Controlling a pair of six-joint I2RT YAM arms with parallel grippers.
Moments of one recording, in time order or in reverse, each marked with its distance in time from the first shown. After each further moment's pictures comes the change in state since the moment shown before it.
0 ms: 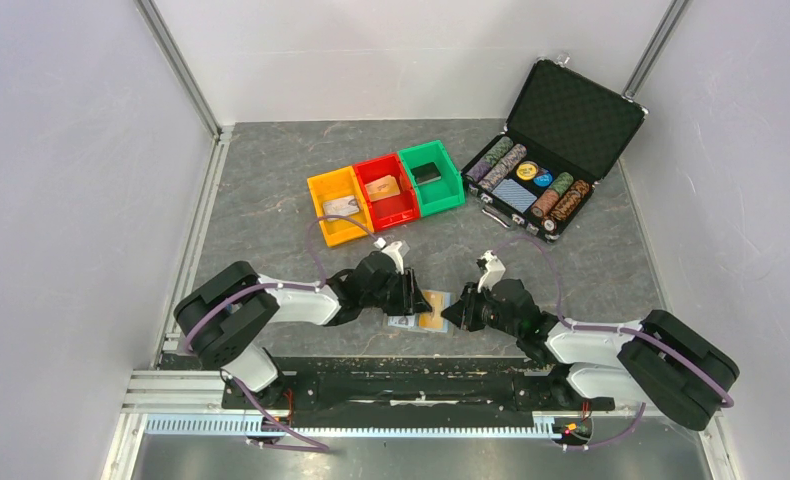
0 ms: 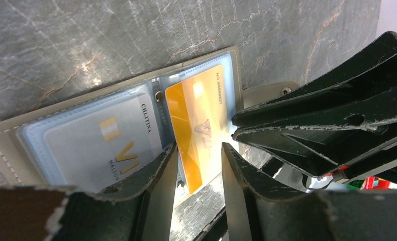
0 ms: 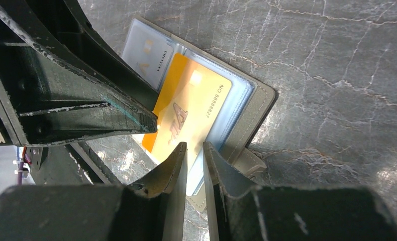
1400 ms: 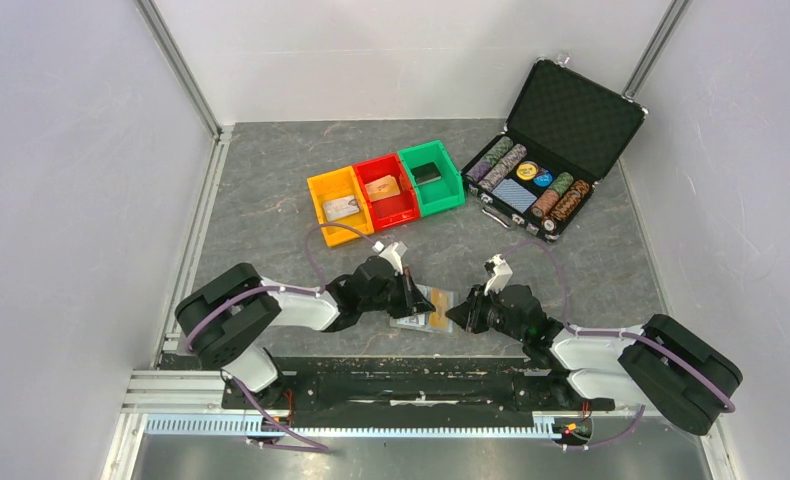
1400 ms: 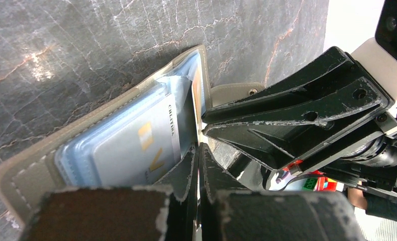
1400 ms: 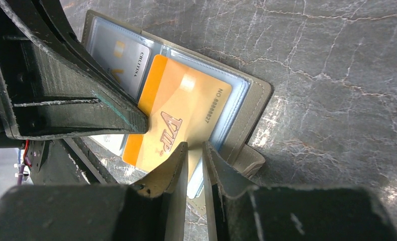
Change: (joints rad) left arm -0.035 0.008 -0.034 0.156 0.004 -0.170; right arm -0.017 -0.024 -0.074 0.101 0.002 0.000
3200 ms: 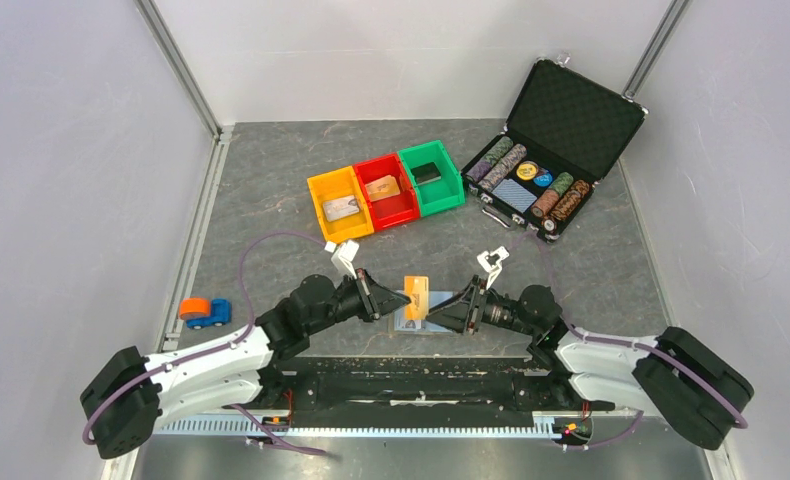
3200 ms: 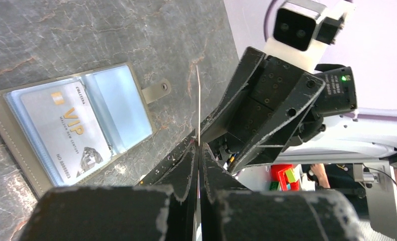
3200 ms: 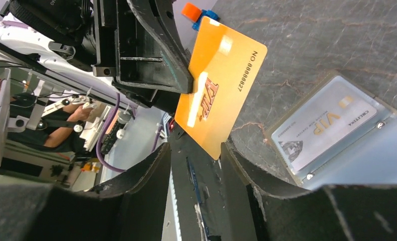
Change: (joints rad) left arm 0.000 -0.707 -0.226 -0.143 -0.111 0.000; right arm 0.000 -0.111 0.006 0.344 -0.409 0.165
